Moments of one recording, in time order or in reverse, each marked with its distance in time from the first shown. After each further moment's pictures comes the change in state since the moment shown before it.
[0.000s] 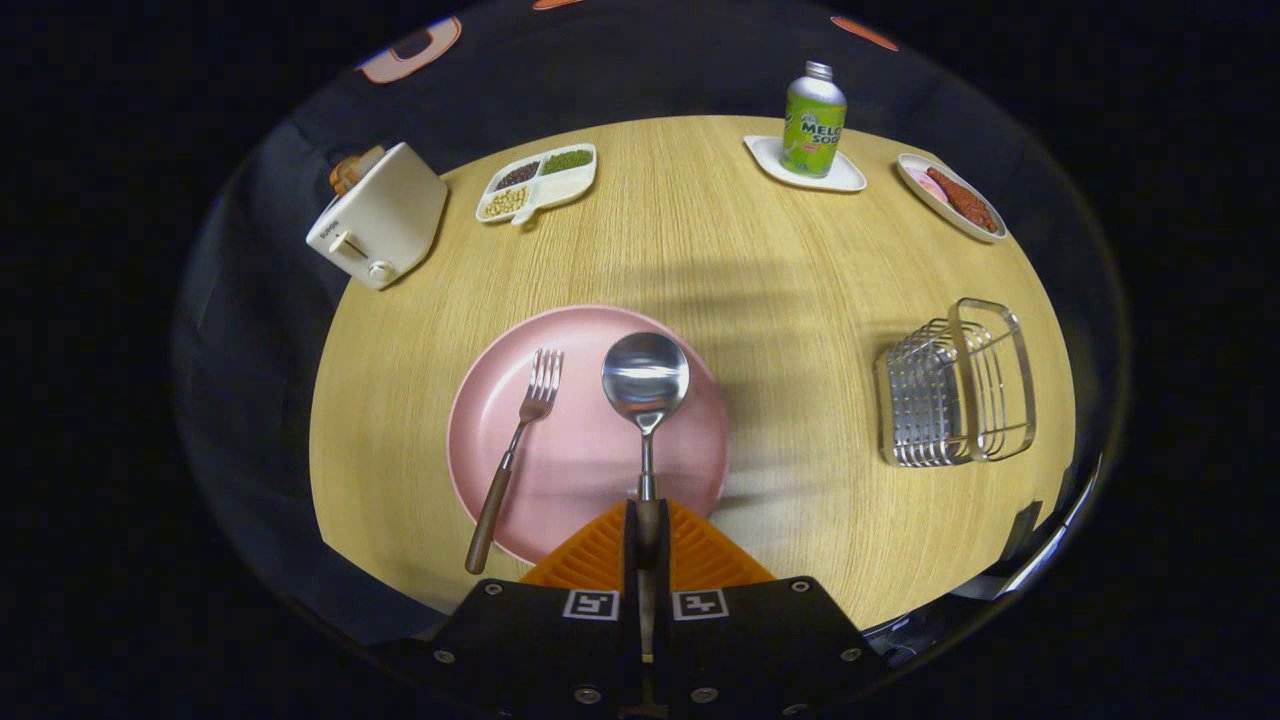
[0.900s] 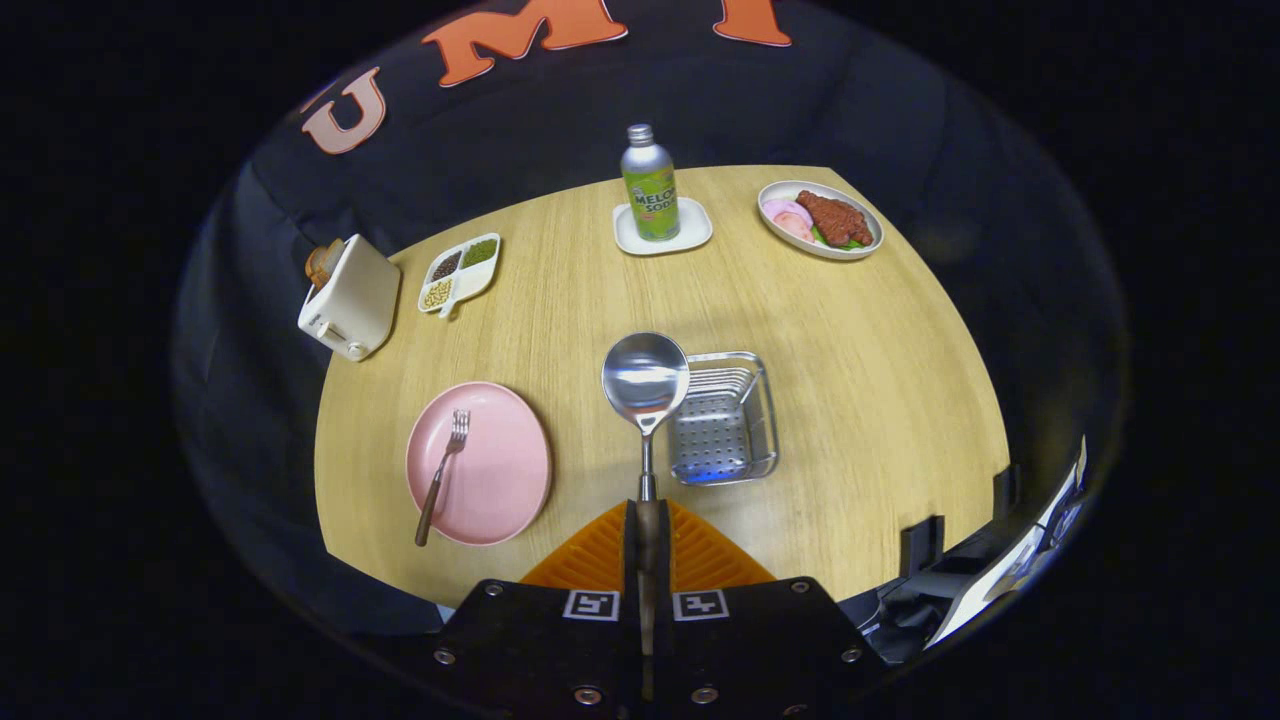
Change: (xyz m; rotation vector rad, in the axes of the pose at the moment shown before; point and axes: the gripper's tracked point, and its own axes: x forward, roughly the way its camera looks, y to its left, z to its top) arm -0.093 -0.150 0.018 0.098 -0.103 -0.071
